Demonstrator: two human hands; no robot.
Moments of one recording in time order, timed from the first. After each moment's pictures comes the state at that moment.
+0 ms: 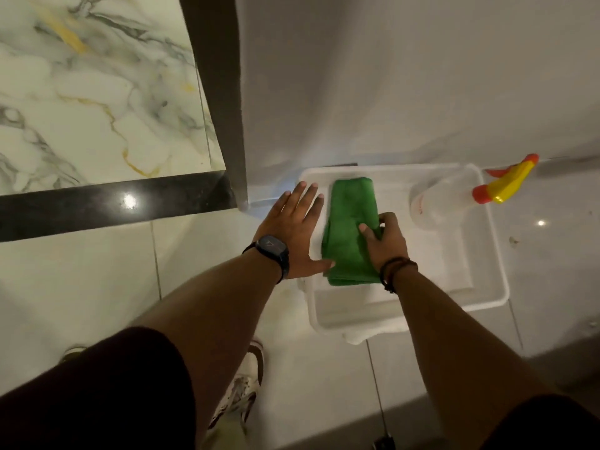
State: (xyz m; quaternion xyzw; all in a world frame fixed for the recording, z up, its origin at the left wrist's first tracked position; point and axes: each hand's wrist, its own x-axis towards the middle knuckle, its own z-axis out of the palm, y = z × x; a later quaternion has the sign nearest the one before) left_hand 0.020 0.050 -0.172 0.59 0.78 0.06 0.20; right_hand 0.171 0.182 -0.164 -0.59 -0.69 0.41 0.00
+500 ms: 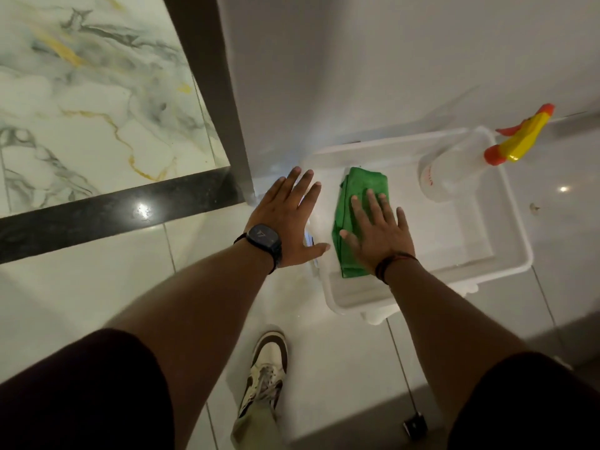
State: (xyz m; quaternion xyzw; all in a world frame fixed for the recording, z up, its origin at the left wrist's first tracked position) left_hand 0.007 0.026 -0.159 0.62 0.76 0.05 0.18; right_hand 0.189 0.151 -0.193 -0.37 -0.90 0.08 -0.20
